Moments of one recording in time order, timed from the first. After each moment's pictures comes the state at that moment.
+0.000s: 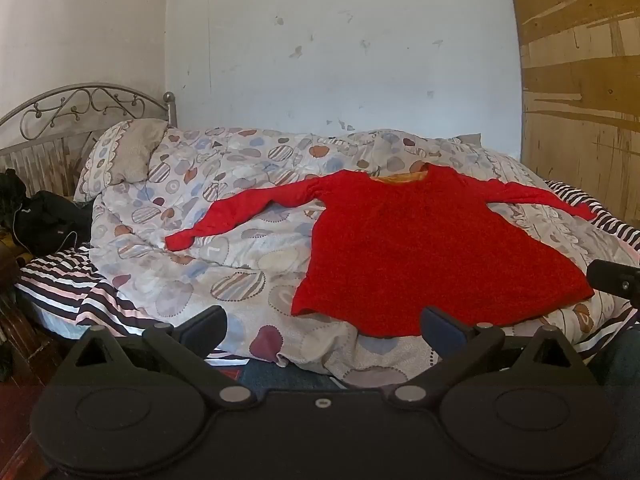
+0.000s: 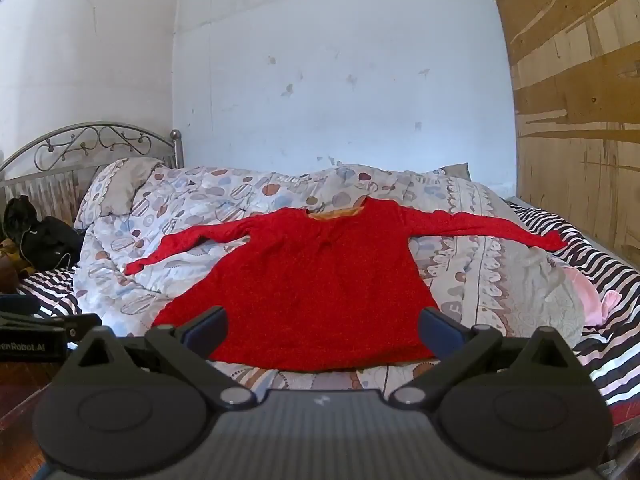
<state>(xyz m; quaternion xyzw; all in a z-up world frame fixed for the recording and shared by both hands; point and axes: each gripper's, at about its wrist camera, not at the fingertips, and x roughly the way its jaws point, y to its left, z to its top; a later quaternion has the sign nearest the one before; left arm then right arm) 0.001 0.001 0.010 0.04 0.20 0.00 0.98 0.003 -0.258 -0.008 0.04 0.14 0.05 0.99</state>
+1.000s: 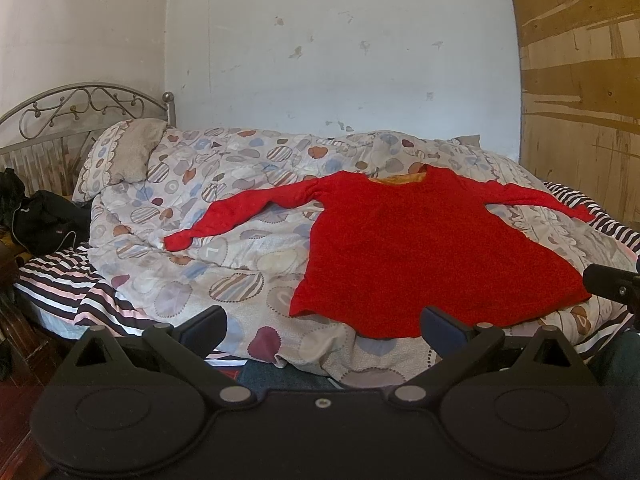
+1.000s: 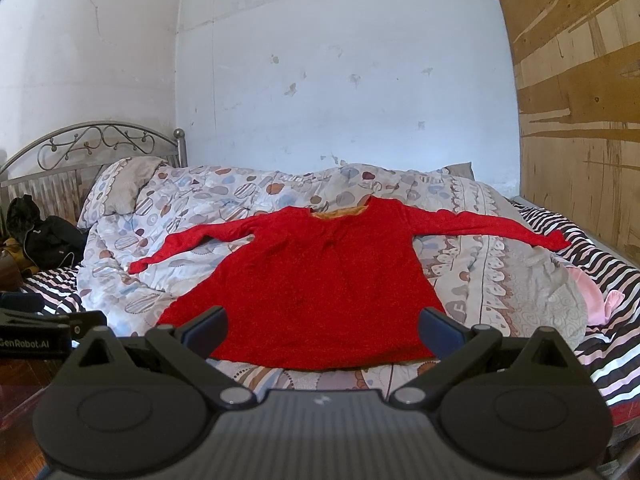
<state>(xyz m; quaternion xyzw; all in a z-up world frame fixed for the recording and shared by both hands) -0.001 0.001 0.013 0.03 0.20 0.00 0.98 0.003 -0.257 -0.006 0.04 0.14 0.05 0.99</state>
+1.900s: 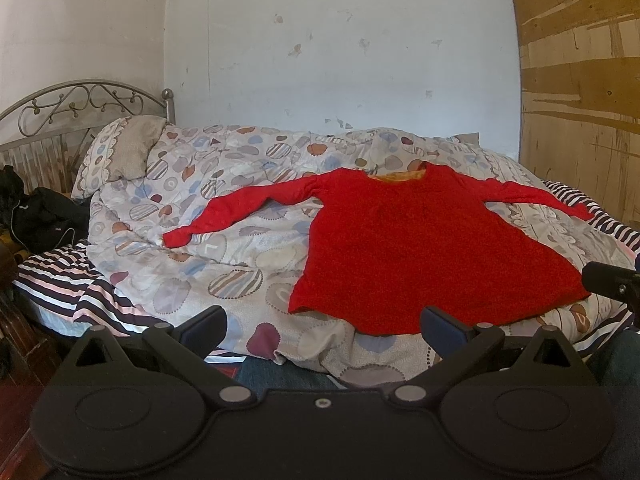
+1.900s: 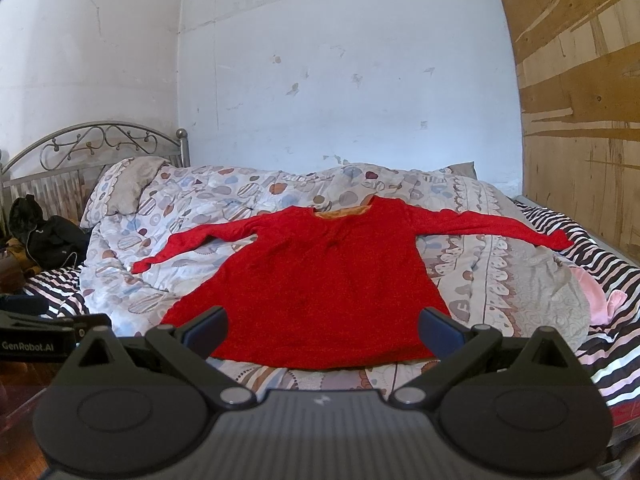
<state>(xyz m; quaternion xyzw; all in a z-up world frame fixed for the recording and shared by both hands) -0.004 -0.003 0.013 0.03 0.20 0.00 0.98 0.002 -0.252 -0.003 0.04 0.14 0.06 0.99</state>
